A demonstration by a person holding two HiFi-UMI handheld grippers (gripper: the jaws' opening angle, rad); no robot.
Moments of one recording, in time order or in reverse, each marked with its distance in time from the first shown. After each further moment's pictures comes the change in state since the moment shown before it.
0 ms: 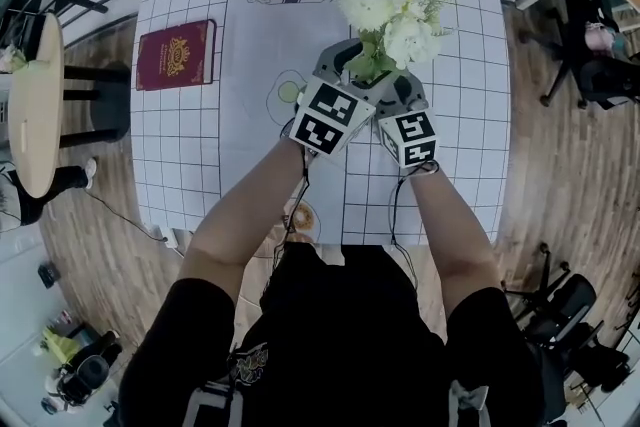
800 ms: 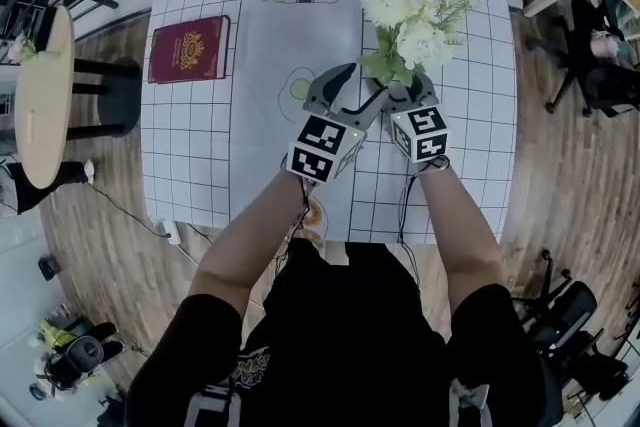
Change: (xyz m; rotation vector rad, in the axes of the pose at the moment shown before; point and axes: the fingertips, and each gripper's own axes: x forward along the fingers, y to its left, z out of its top) left arm -0.052 -0.004 -0.027 -0.140 -0.031 0.104; right arm 0.000 0.000 0.001 0.022 0.035 0.021
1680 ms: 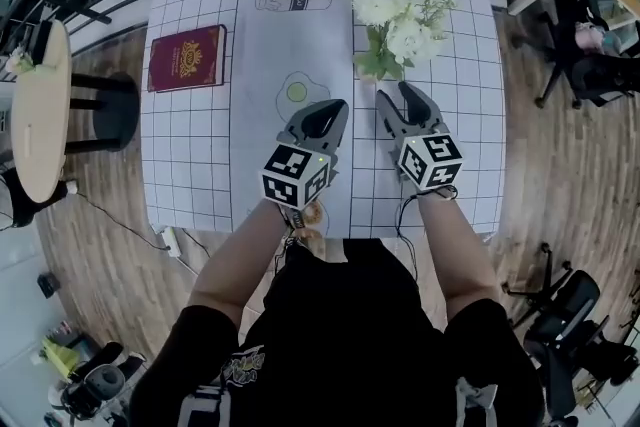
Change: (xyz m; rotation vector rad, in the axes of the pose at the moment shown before) left arm -0.062 -0.005 -0.019 -0.130 -0.015 -0.019; right arm -0.072 0.015 0.023 0.211 -0.096 -0.081
